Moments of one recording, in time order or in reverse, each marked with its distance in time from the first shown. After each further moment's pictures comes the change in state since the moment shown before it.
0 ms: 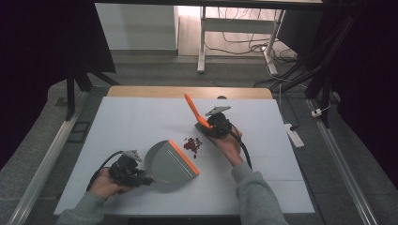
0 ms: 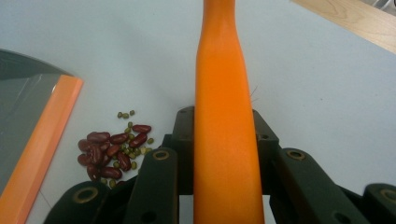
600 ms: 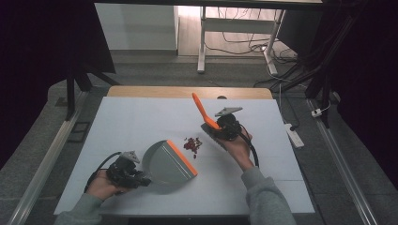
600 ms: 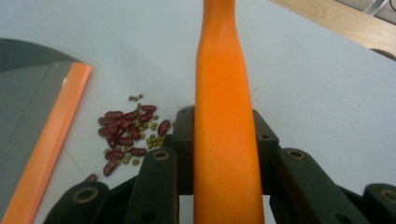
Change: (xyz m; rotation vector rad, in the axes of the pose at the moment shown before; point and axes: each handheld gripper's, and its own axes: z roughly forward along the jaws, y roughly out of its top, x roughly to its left) left arm -0.004 -0.005 -0.006 0.001 0.025 0.011; right arm -0.007 -0.009 -0.036 -0.019 0.012 0.027
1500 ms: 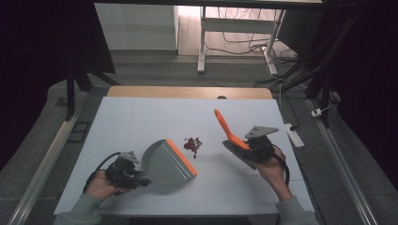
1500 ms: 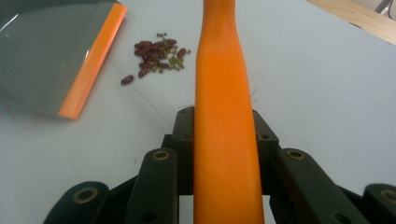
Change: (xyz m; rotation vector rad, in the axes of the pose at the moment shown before) left arm -0.003 -0.001 -0.004 -0.003 0.016 0.015; right arm -0.003 -0.064 -0.097 -0.025 0.028 -0.073
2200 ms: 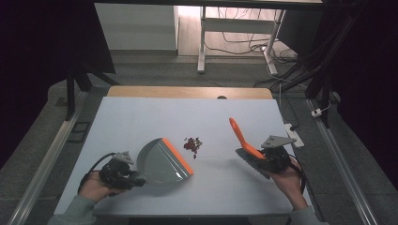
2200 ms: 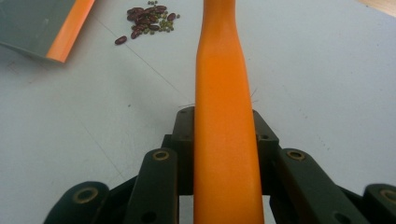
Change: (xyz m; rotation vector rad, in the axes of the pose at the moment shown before) left arm 0.000 -0.007 -0.011 -0.008 0.014 0.008; right arm -0.010 -0.041 -0.035 0.017 -0.013 0.025
